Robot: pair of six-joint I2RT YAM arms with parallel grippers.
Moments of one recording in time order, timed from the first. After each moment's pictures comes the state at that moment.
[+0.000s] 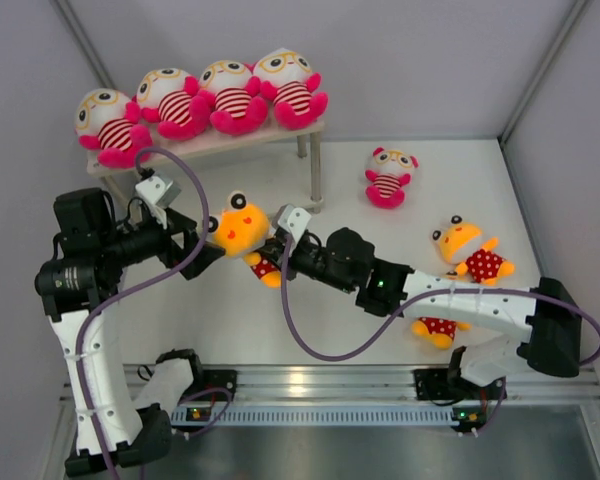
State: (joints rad) left arm 0.17 0.95 1.56 -1.24 0.93 0.40; right arm 1.19 1.38 1.06 0.31 0.09 -0.08
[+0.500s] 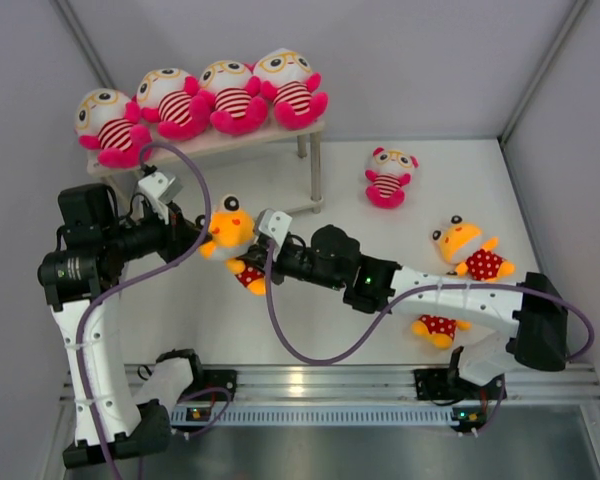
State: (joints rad) left arm 0.17 0.97 1.54 -1.24 0.91 0.40; right arm 1.21 1.45 1.16 0.28 -0.02 -0.11
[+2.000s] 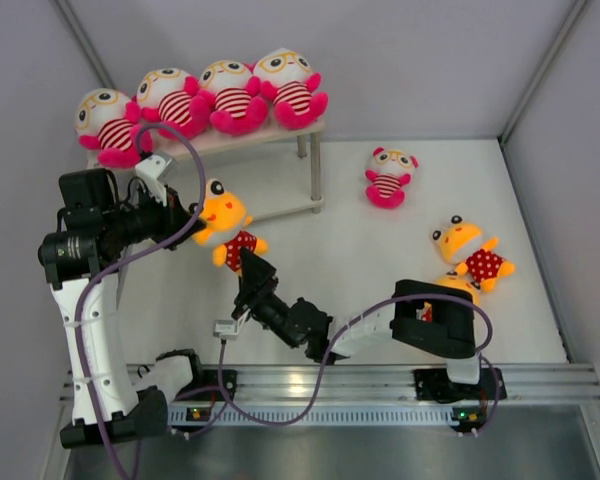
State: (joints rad) left arm 0.17 1.06 1.60 -1.23 0.82 0.34; right arm 1.41 1.93 0.96 1.27 0.51 -1.60
